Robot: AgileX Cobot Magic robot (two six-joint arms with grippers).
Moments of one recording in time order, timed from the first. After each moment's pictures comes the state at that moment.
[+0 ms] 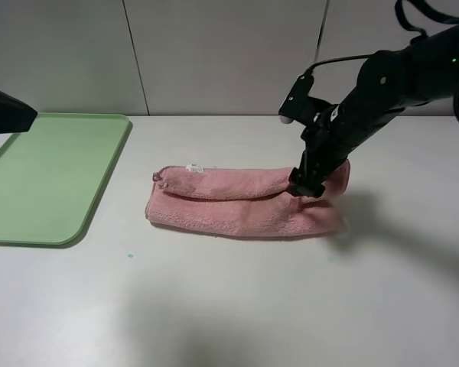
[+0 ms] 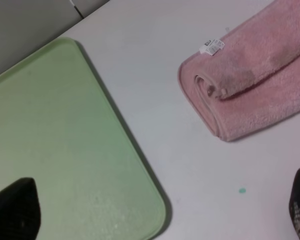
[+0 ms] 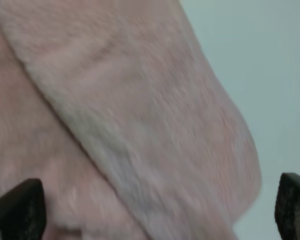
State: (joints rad) left arm -0.58 0.88 -0.91 0.31 0.82 -0.04; right arm 0.44 1.84 -1.03 0.07 0.41 -0.79
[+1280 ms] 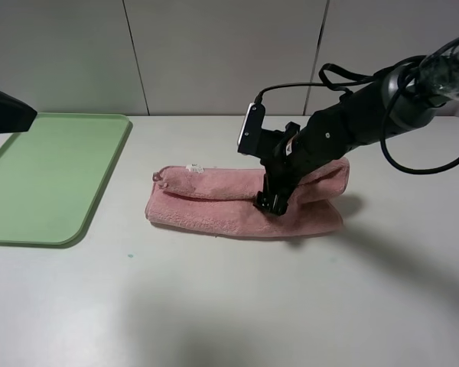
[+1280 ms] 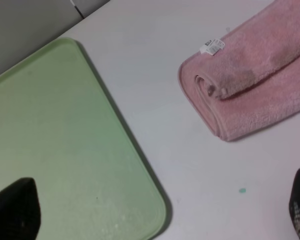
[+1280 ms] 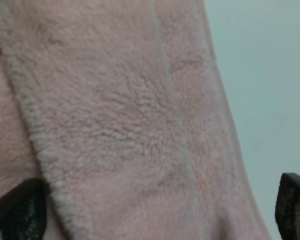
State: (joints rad) left arm -0.58 0.88 -0.91 0.31 0.82 -0.04; right arm 0.54 2.01 -1.03 -0.05 0.12 -0.79
